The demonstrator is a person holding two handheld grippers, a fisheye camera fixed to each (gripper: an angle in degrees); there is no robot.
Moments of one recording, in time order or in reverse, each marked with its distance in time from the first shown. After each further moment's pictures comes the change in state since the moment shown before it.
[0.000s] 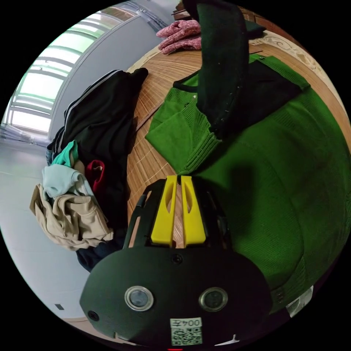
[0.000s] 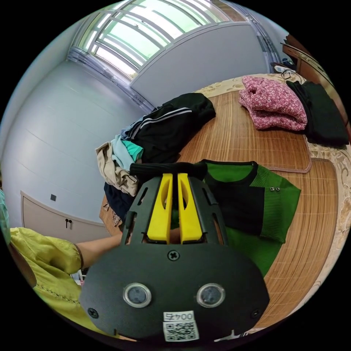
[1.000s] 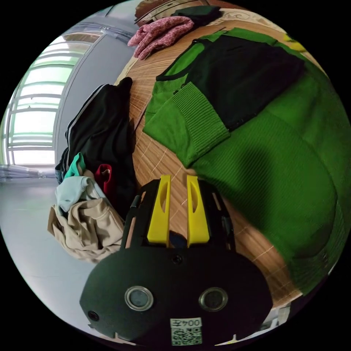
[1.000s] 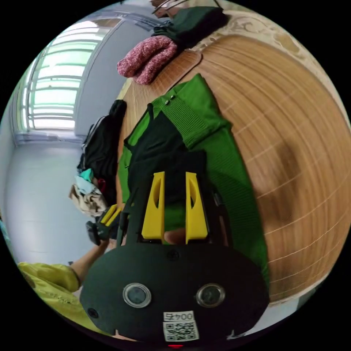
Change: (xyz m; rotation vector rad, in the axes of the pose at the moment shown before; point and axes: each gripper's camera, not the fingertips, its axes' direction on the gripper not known) left arm -0.022 0.008 0.005 0.029 -0.127 0.271; right arm 0.203 0.105 -0.038 0.050 0.082 0.596
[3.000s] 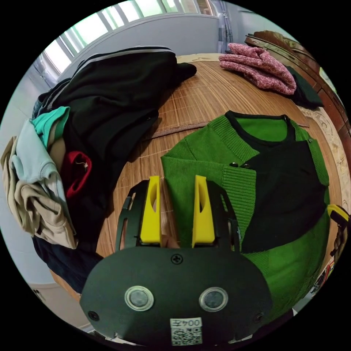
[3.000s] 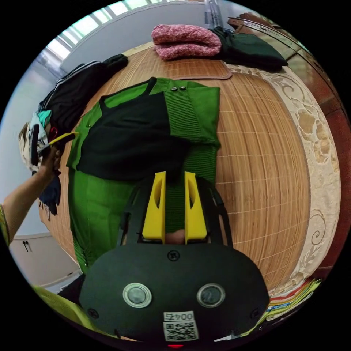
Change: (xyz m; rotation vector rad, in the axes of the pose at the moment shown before) left arm -0.133 -0.030 0.119 0.022 0.327 -0.694; right arm -0.024 0.031 0.134 -0.068 0.493 -0.389
